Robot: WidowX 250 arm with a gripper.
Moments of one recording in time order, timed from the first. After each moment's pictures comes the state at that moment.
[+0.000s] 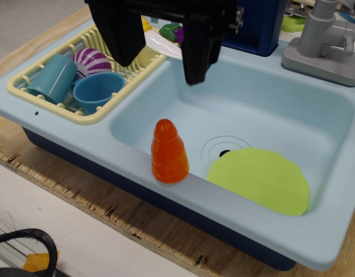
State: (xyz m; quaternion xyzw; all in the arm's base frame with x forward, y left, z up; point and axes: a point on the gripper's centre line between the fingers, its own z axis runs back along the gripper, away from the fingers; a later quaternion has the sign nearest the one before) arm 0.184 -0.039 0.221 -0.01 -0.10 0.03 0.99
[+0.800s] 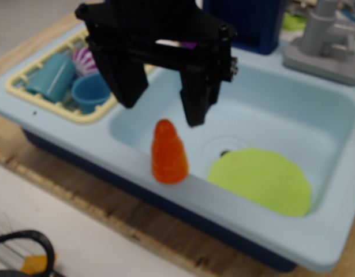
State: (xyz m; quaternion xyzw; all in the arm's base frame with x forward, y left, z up) arm 0.174 -0.046 0.193 -0.05 -0.10 0.03 0.99
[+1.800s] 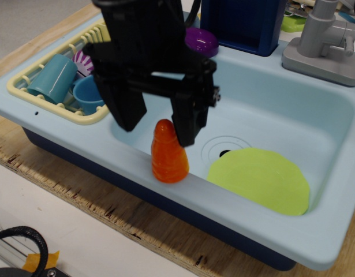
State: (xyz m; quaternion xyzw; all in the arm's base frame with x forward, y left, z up) arm 0.178 -0.034 0.162 -0.07 -0.07 0.03 0.99
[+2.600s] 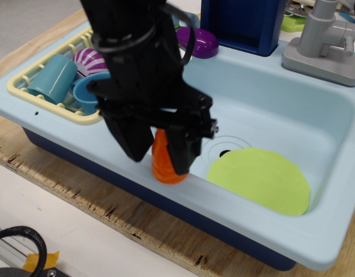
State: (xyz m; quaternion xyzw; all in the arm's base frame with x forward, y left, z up) arm 0.171 -0.039 0.141 -0.09 -0.07 0.04 0.99
